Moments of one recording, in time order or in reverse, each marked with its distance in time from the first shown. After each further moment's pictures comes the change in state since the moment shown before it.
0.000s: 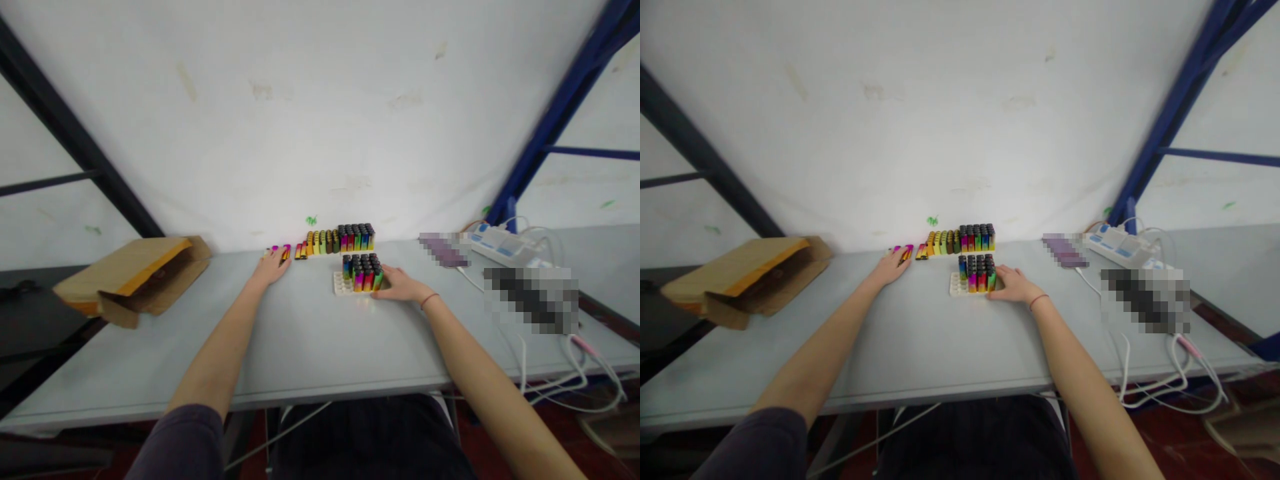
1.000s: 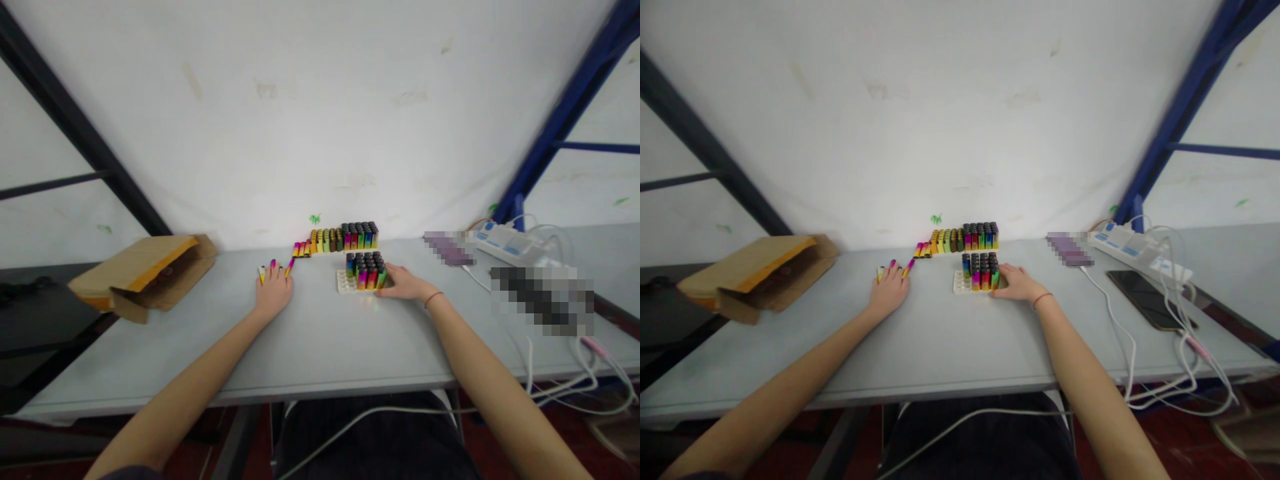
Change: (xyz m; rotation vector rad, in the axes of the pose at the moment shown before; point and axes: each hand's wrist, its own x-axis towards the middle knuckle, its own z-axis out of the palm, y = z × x) left_hand -0.090 0.055 -0.009 0.167 0.067 -0.159; right_hand -0.001 -0.002 0.000 0.008 0.008 0.009
